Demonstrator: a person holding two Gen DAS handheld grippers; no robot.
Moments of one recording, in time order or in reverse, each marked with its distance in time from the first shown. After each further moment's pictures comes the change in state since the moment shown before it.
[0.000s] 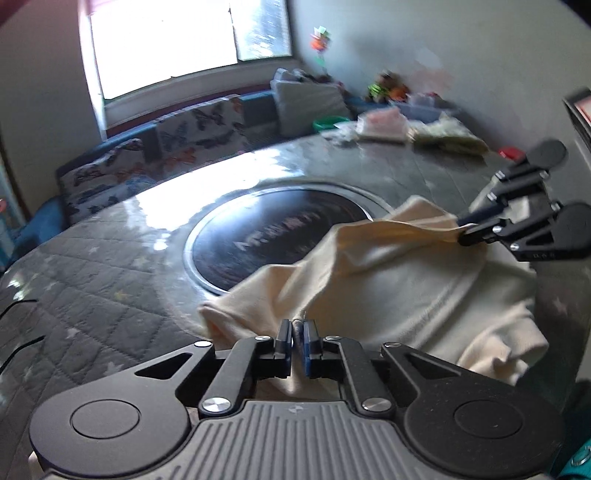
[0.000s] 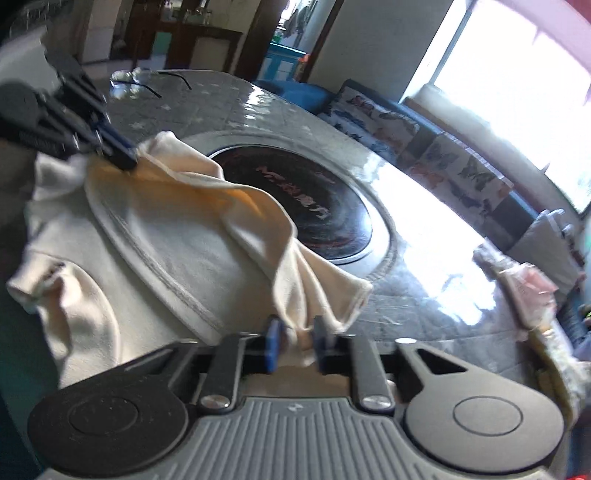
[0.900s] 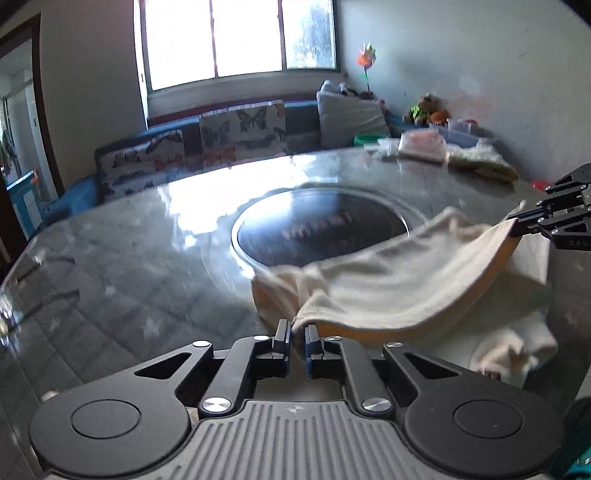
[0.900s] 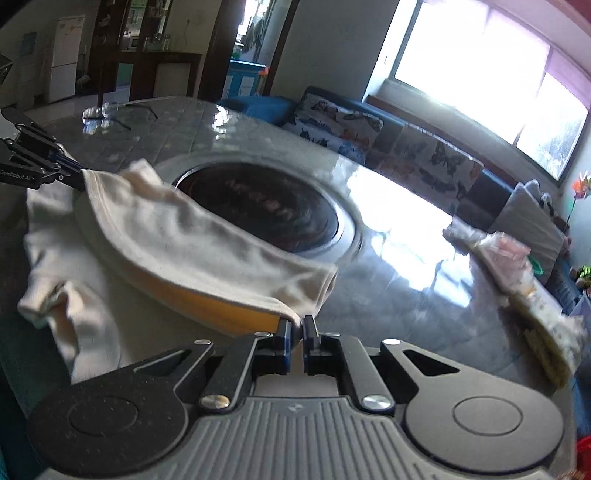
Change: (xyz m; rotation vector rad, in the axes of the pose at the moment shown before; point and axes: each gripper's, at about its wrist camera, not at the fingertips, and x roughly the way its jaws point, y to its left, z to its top) left arm -0.021 0.021 -0.012 -0.098 -0.043 0.057; right arm -0.029 -0.027 -0.007 0.143 -0.037 -0.018
